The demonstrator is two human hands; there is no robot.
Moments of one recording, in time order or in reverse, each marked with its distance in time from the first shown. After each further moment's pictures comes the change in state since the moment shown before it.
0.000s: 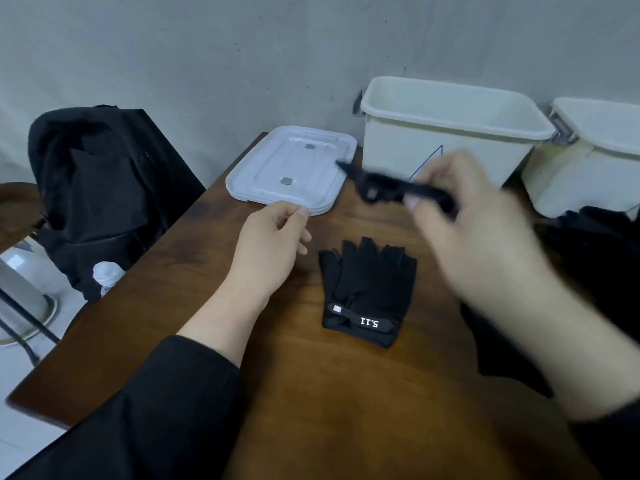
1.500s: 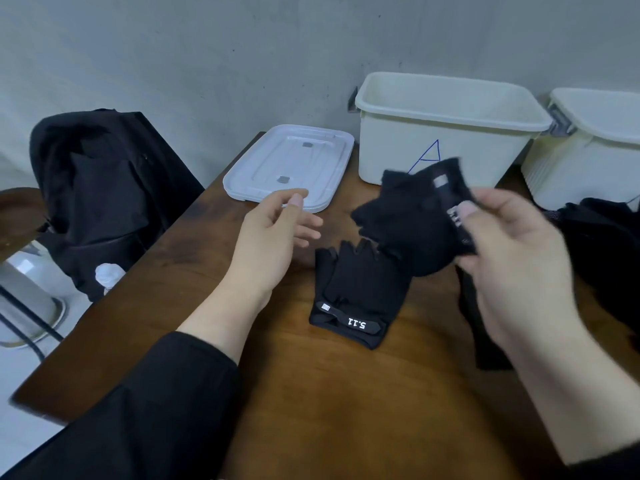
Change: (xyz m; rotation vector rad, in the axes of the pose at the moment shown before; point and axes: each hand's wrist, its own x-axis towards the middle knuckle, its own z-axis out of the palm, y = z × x) left_hand -0.008 0.009 0.003 -0.202 -0.053 0.002; right_hand -0.023 0.035 0.010 0.786 0.277 0.378
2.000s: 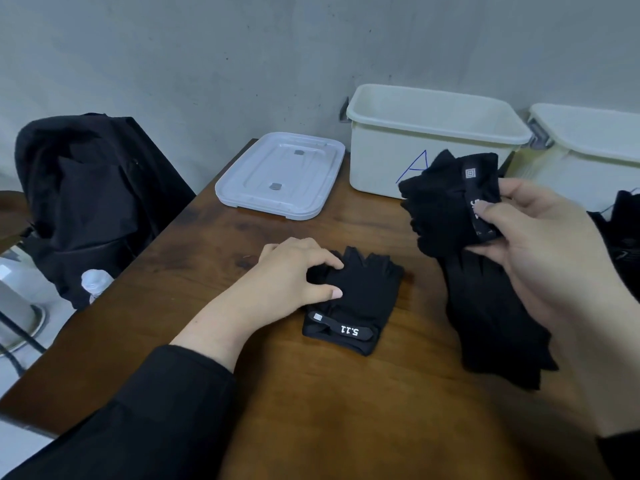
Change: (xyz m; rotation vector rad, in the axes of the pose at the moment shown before) left_hand -0.004 -0.014 -0.001 0.833 -0.516 0.214; right_hand 0.027 -0.025 -0.030 -0.108 -0.120 0.040
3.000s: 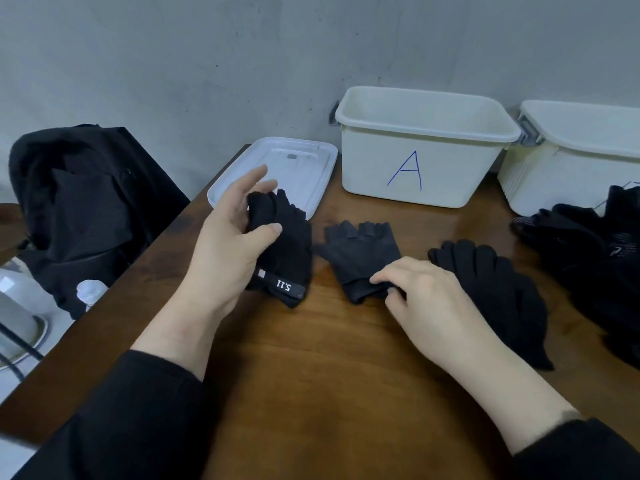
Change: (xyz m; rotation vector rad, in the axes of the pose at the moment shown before) left_hand -0.009 0.001 -0.029 -0.884 0.531 0.033; right_hand -0.028 0.068 0.035 -1.011 -0.351 -0.311
